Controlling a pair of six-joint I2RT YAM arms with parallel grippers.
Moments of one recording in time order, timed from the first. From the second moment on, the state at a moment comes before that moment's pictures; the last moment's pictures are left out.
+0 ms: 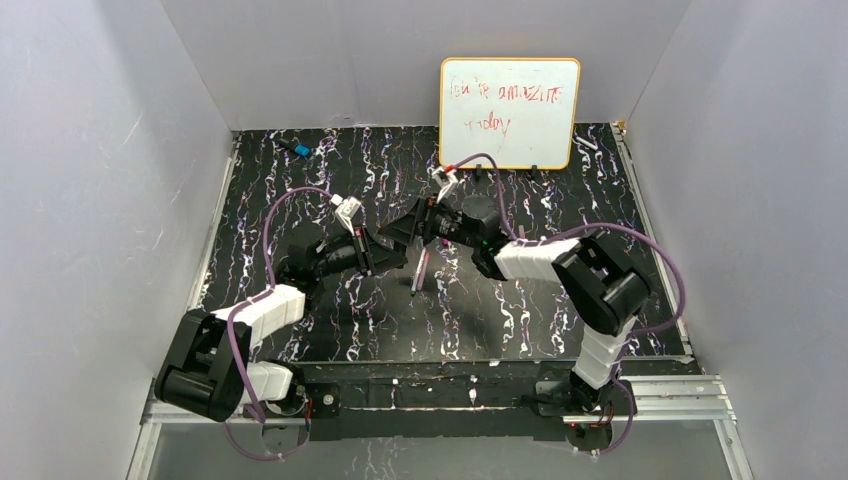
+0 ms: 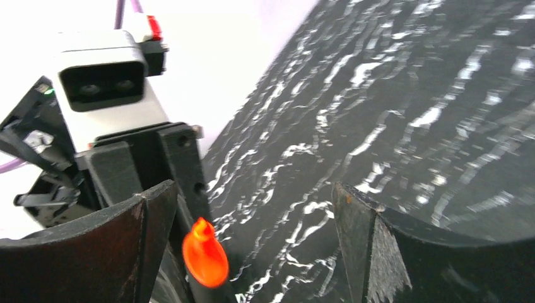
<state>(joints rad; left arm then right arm) -0.31 1.27 0.44 0.66 0.85 -0.72 0.74 1.83 0.95 0.91 -0.54 0.83</state>
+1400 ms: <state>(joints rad) -0.32 1.19 0.44 0.58 0.88 -0.66 0.53 1.41 0.71 -0.16 0.30 0.44</state>
